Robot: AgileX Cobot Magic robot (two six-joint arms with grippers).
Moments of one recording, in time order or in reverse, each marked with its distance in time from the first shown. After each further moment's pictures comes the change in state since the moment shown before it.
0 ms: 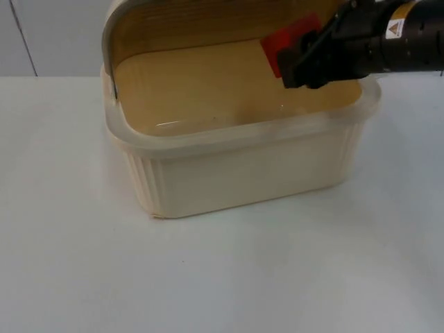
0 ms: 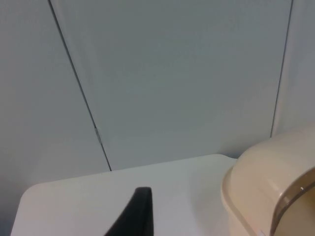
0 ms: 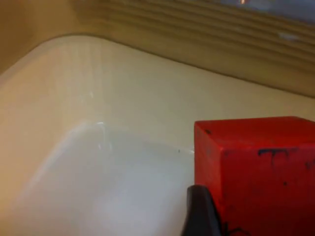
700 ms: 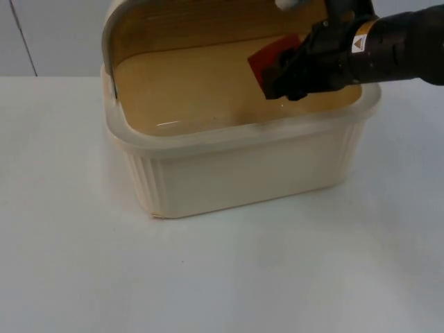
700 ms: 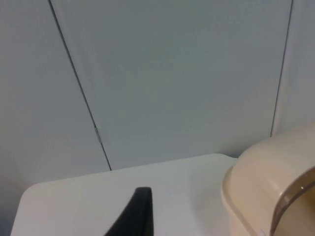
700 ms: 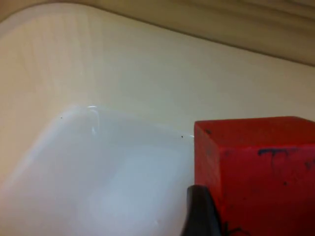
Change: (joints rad) right arm 0.000 0.133 -0.114 0.014 0.045 0.001; left arm 0.000 0.000 0.000 0.000 0.002 0.000
